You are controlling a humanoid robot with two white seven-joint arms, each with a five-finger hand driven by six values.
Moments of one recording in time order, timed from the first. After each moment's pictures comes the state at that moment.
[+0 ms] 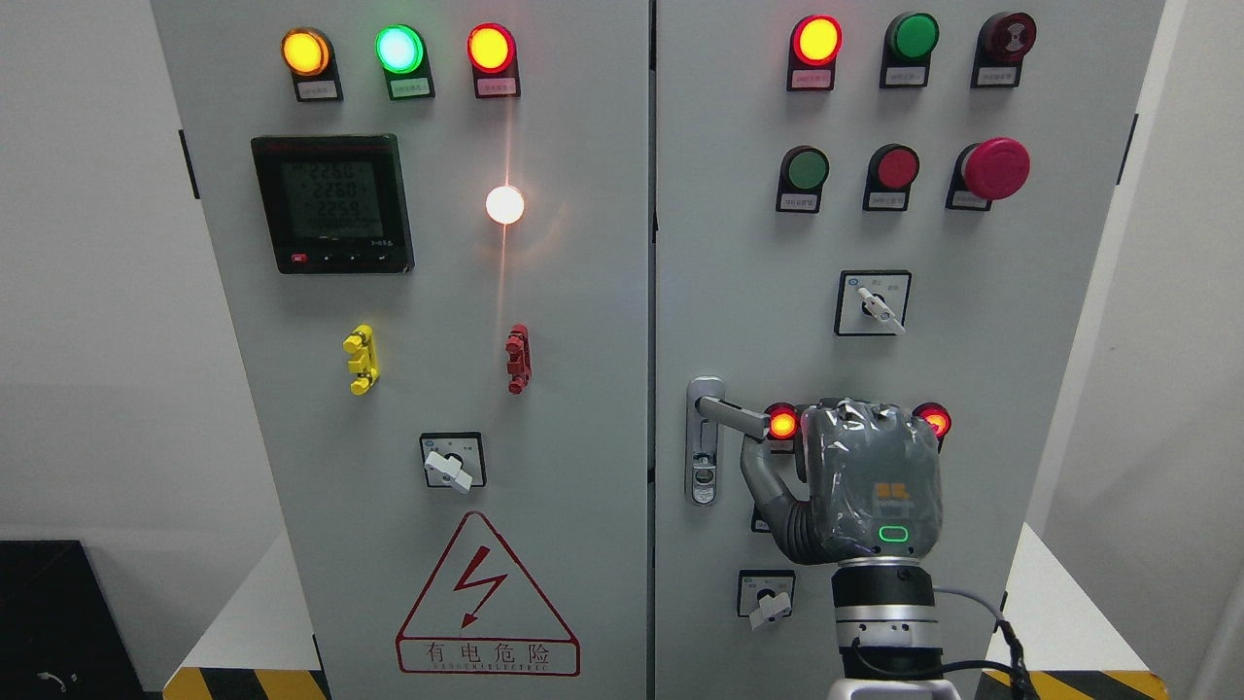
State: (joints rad) left arm -0.04 -0.11 -0.13 -0.05 0.14 -0.06 -0.06; right arm -0.47 0.13 0.21 -1.83 1.54 0.24 -0.04
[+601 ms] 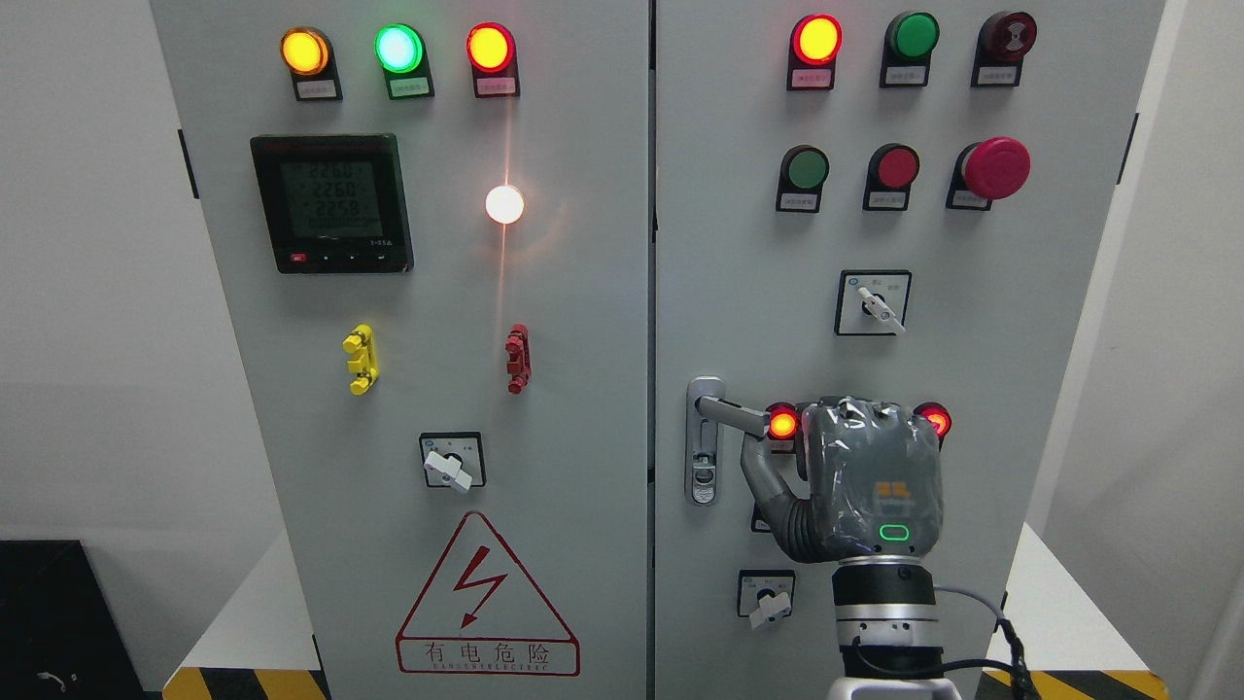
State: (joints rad) left arm -0.04 -0.11 -0.13 -0.05 0.14 -0.06 -0.06; right arm -0.47 0.13 0.21 -1.83 1.54 0.24 -0.04
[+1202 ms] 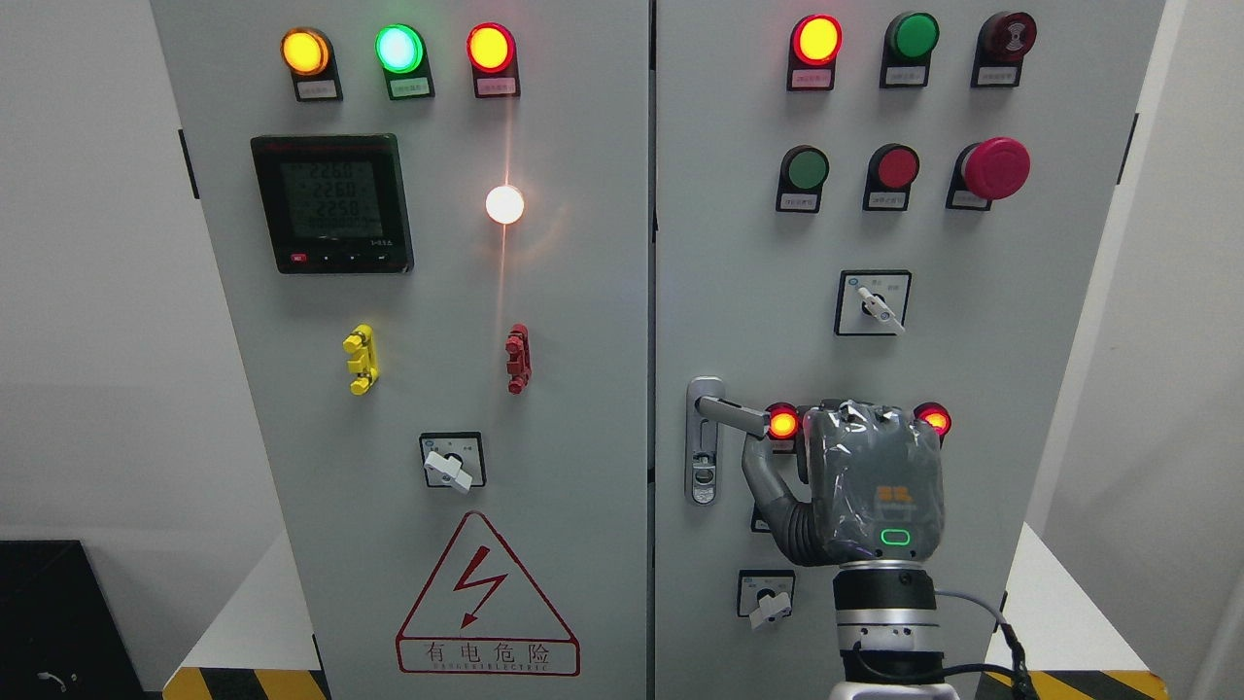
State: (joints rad) left arm -0.04 -0.11 -0.13 -0.05 0.14 -0.06 -0.06; right arm -0.45 0.13 0.21 -1.83 1.53 0.24 -0.05
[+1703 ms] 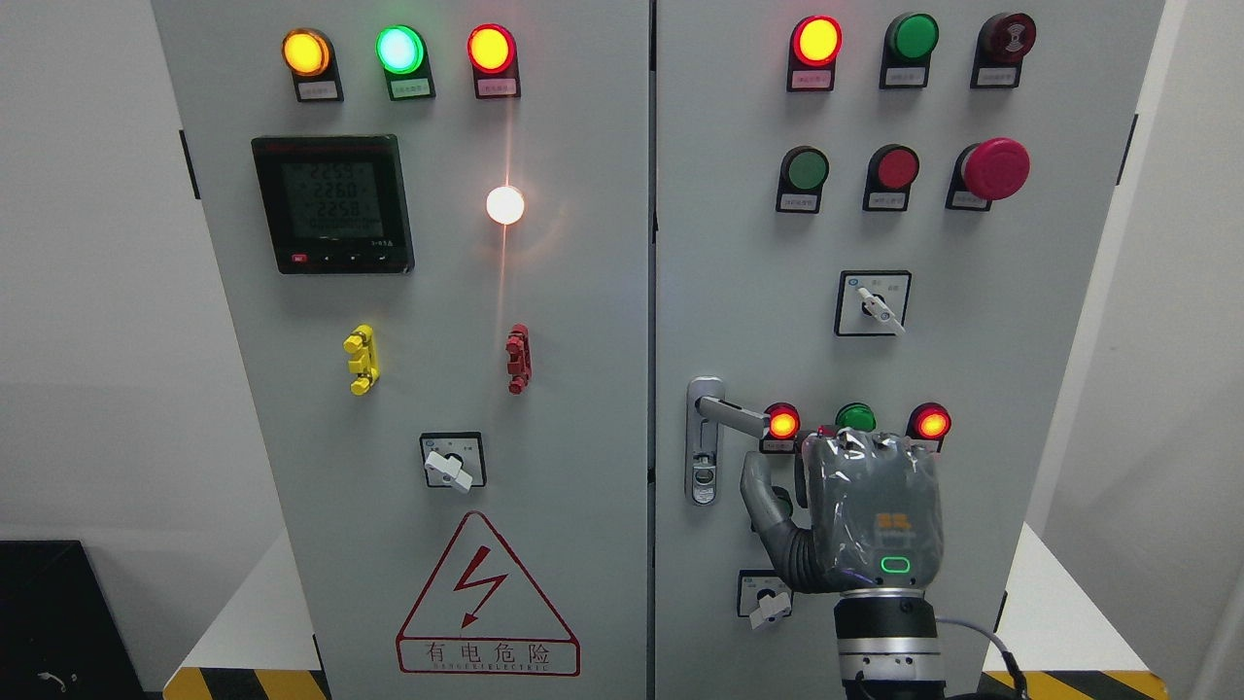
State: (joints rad) left arm -0.04 -0.11 -0.13 -0.05 0.14 -0.06 -0.06; right arm -0.36 0.13 0.21 -1.87 1.53 0.21 -0.05
